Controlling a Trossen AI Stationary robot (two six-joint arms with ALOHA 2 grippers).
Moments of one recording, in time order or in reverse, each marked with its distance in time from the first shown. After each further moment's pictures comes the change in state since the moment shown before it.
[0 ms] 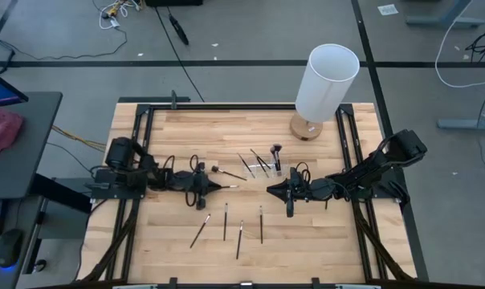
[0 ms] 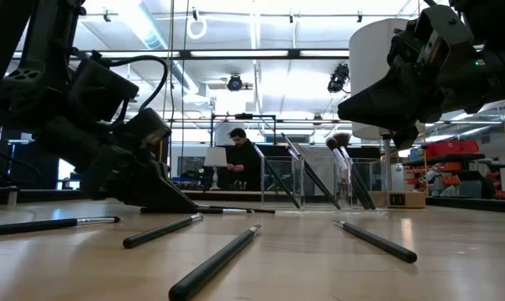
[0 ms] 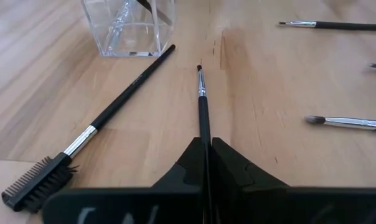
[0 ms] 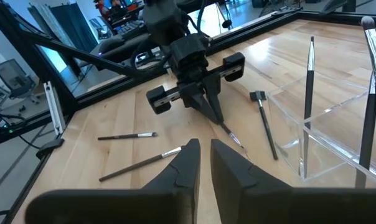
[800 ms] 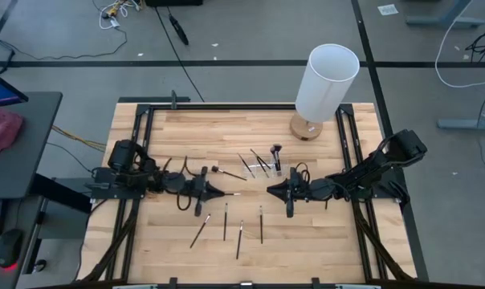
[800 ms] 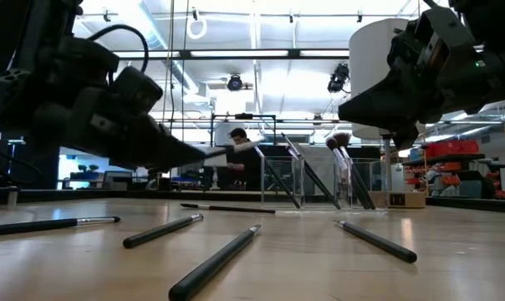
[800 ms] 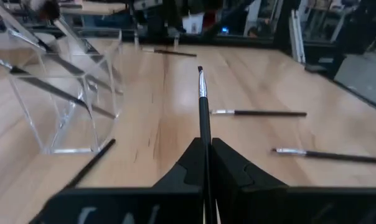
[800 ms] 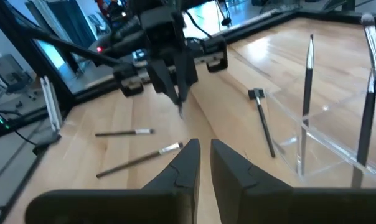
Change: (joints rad) left arm -0.036 0.004 -0.002 0.385 0.048 0.020; right arm 0.000 0.000 0.000 -0.014 0.000 -0.008
